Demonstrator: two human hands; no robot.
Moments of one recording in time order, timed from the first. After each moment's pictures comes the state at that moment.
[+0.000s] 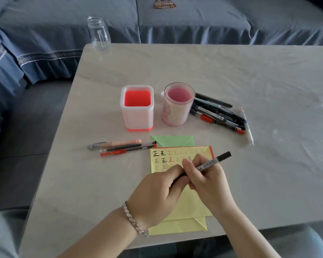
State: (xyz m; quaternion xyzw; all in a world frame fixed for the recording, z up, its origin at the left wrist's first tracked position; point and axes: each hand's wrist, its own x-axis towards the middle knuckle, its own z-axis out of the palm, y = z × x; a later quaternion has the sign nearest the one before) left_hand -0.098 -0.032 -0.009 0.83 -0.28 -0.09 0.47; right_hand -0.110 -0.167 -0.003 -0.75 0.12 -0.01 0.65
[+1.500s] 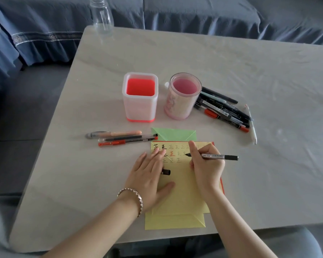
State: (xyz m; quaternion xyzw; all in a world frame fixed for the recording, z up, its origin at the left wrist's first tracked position) left_hand -0.082 -0.019 -0.100 0.95 -0.27 0.00 0.18; right_hand -0.074 -0.177 -0.079 -0.74 0.25 -0.19 0.60
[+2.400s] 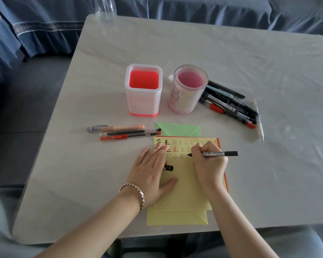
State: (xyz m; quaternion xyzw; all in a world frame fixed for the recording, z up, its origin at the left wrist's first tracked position) left_hand -0.083 -0.019 -0.103 0.94 -0.27 0.02 0.19; right_hand -0.074 -0.176 -0.083 -0.79 0.24 -0.19 0.53
